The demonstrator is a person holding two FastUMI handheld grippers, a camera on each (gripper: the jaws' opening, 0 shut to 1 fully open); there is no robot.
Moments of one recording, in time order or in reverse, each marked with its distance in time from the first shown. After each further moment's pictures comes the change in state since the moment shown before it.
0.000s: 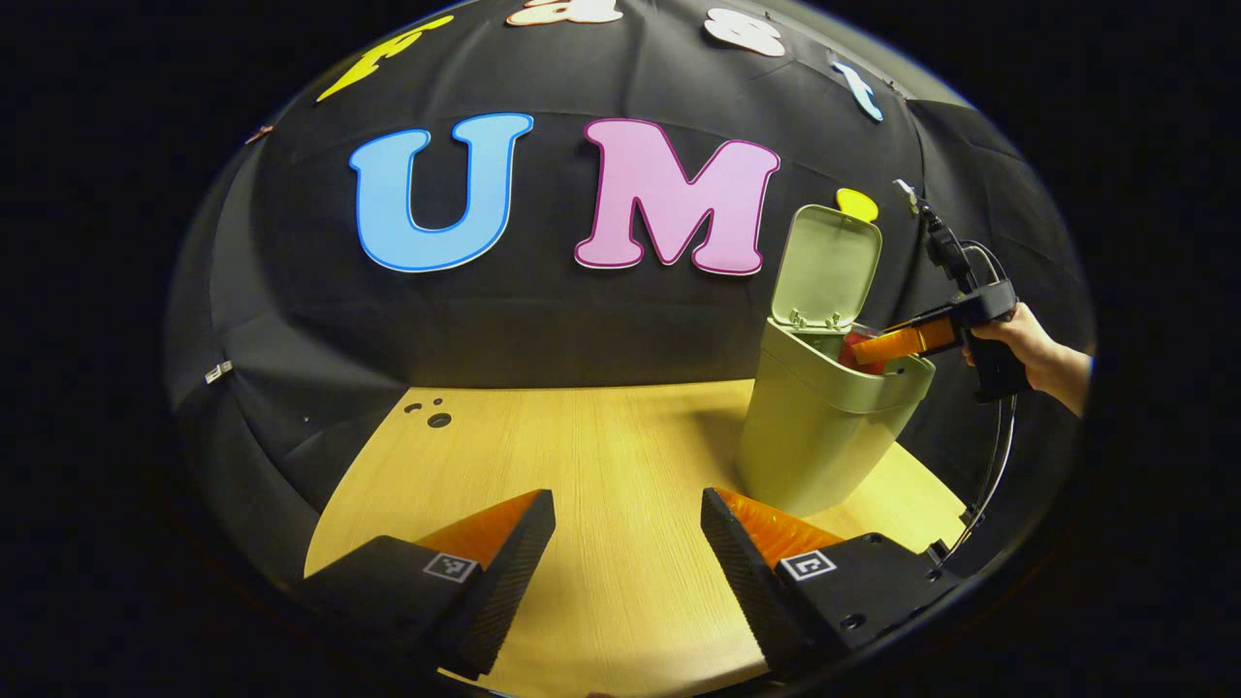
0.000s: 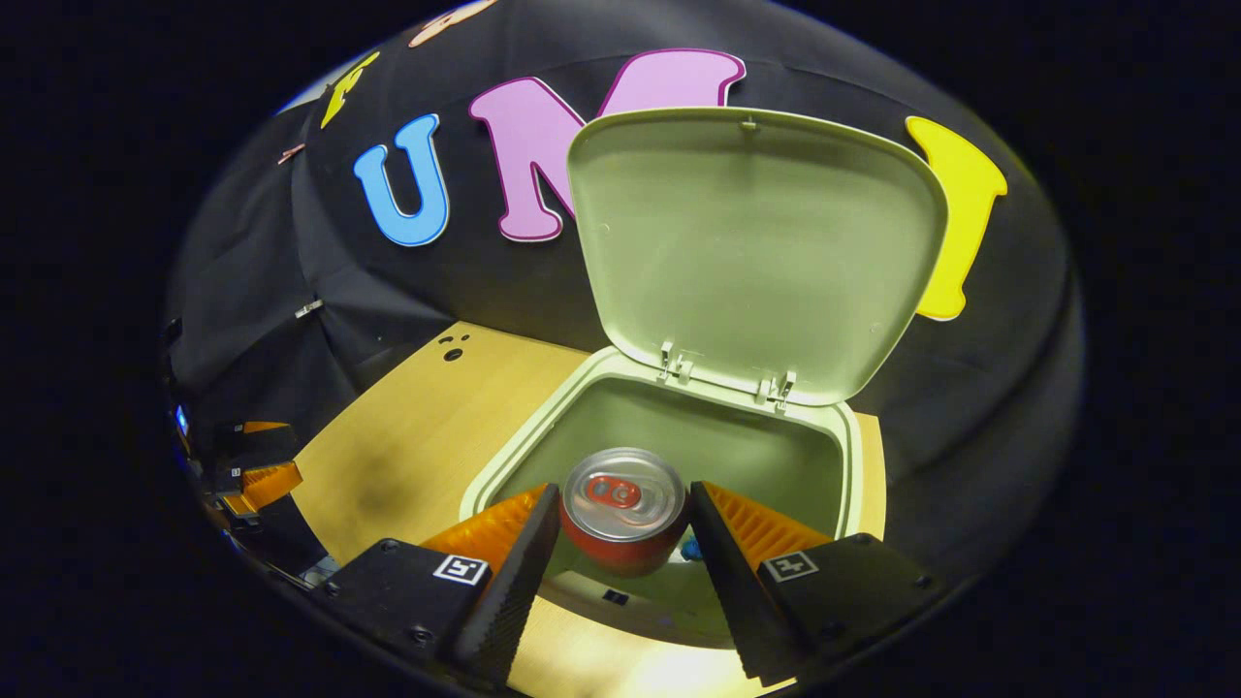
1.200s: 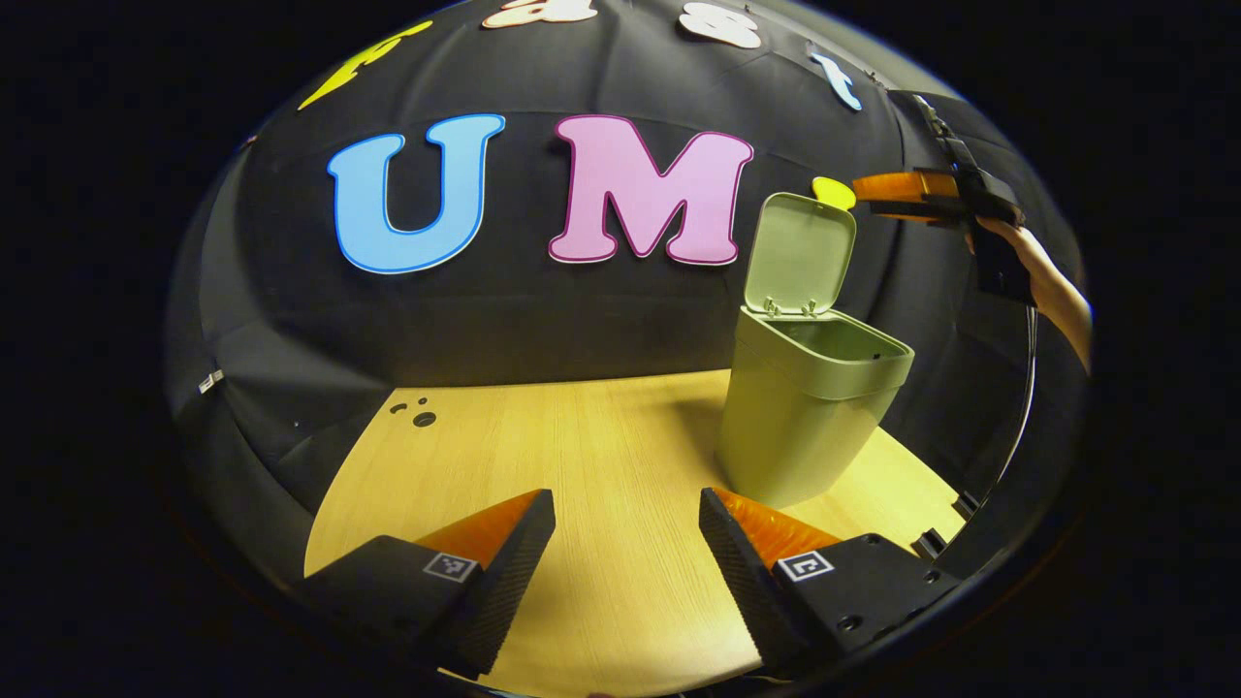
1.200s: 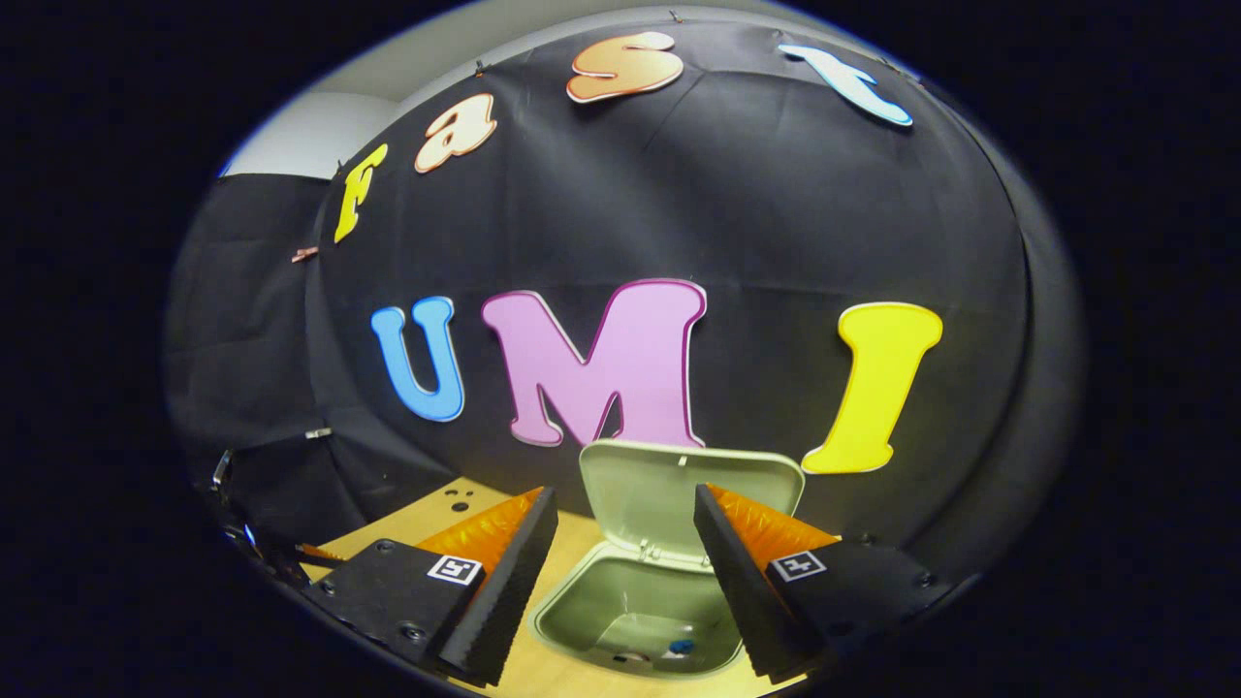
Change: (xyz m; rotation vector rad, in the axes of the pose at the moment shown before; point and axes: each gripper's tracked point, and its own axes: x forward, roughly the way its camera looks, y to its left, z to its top) left arm -0.006 -0.025 0.000 0.040 0.012 -0.048; right arm -0.126 -0.016 0.177 0.043 -0.549 -0.054
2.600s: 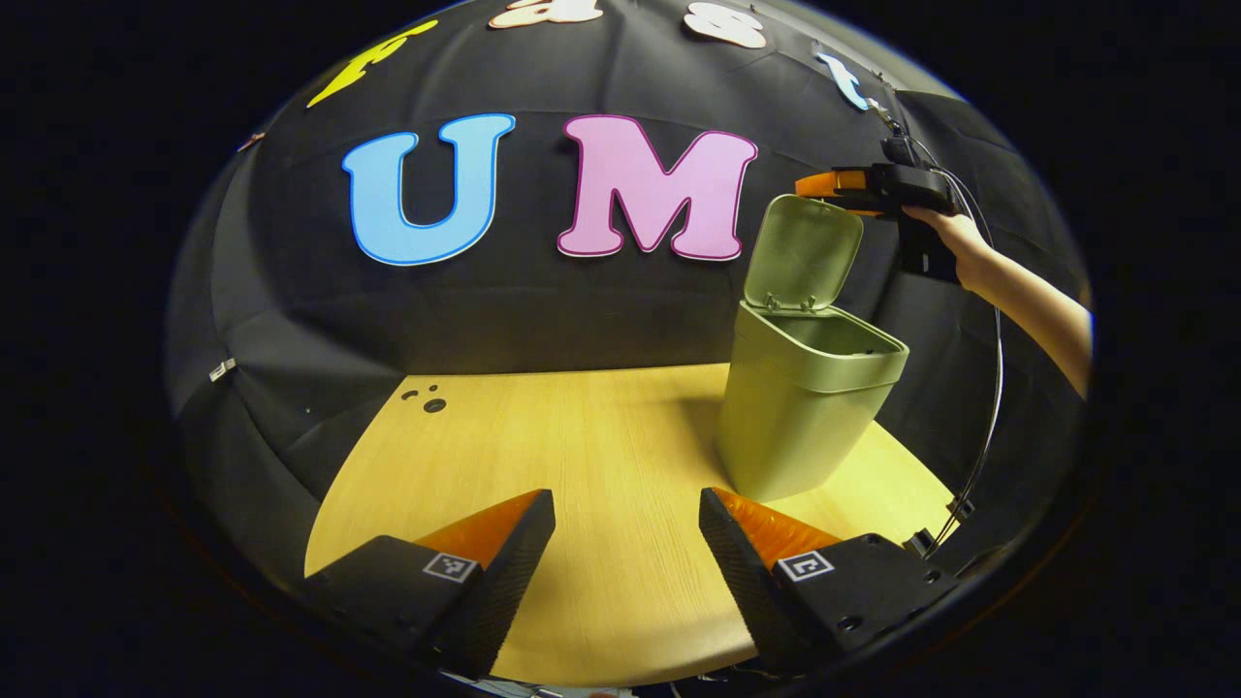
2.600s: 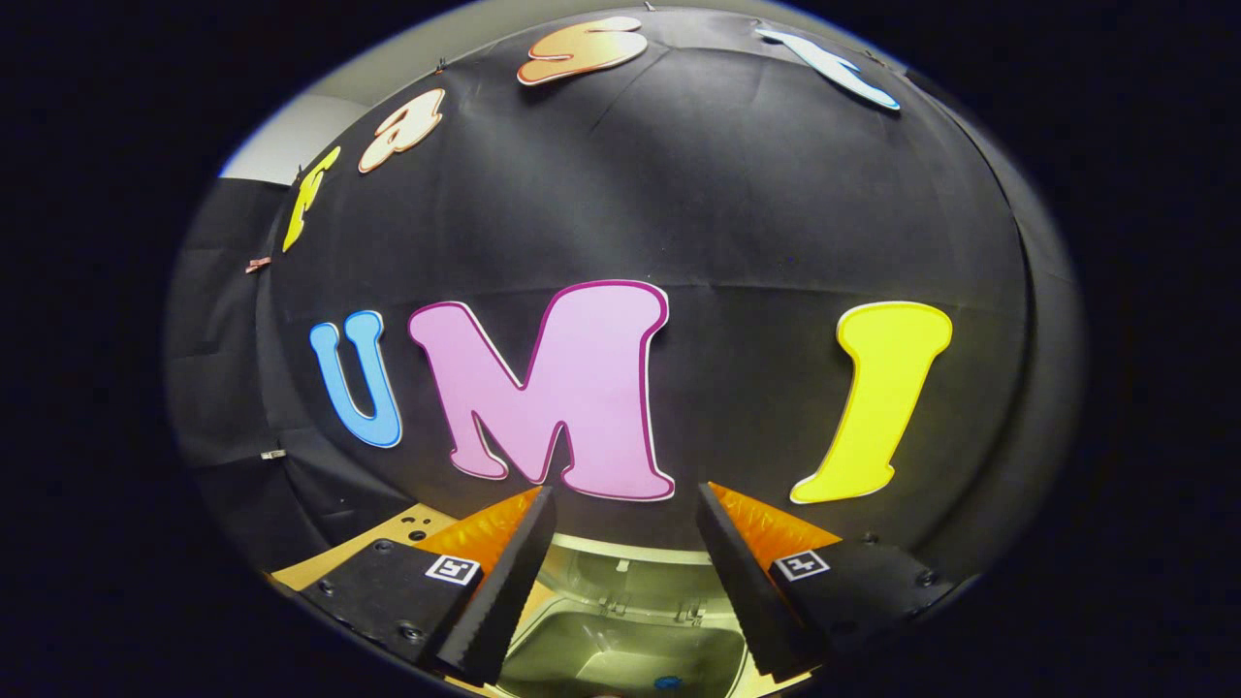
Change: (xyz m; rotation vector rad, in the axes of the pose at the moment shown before) left arm -0.021 -0.015 -0.009 -0.035 0.028 0.012; right arm 0.075 -0.024 -0.008 0.006 -0.005 -0.078
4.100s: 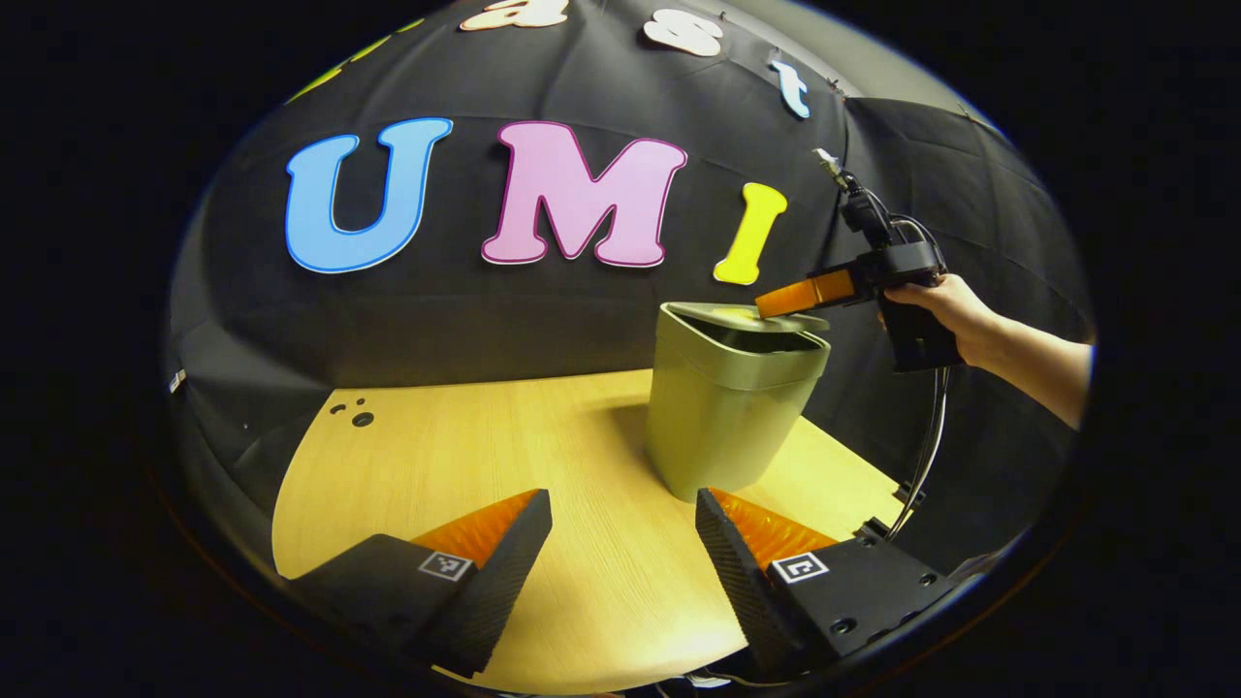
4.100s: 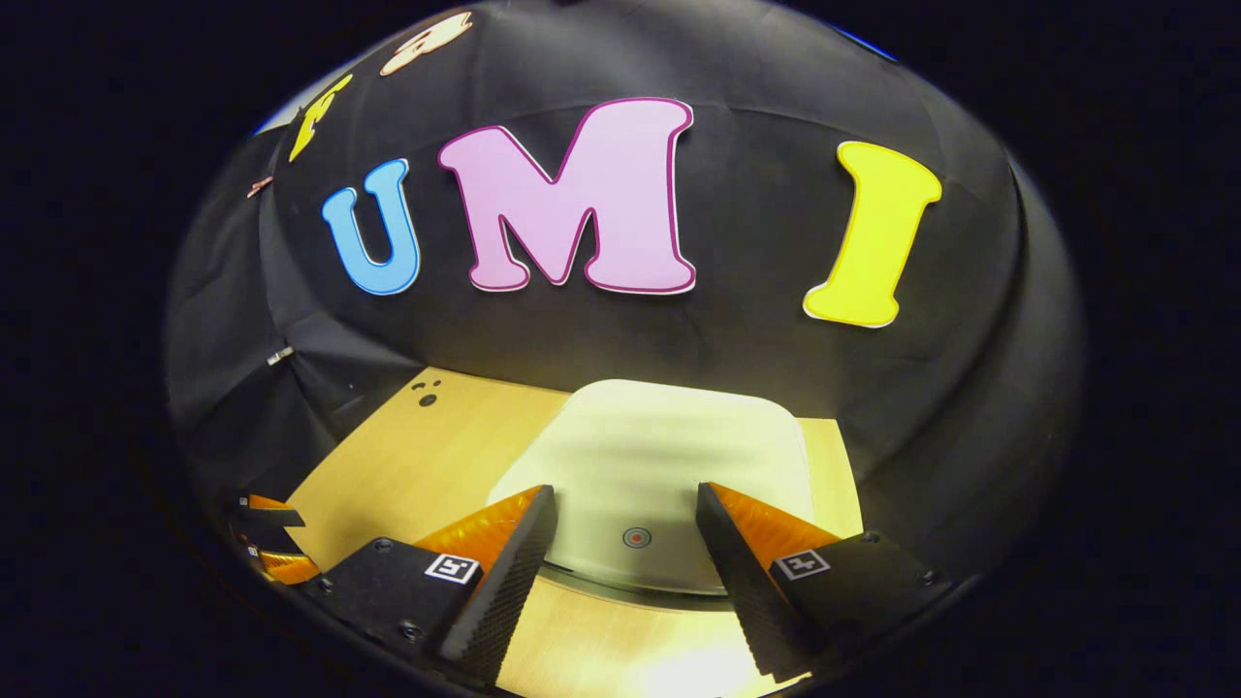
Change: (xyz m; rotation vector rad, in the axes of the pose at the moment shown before) left arm -0.008 -0.032 -0.006 0.058 -0.046 -0.233; right arm -0.089 0.027 -0.168 -0.038 0.447 -0.037
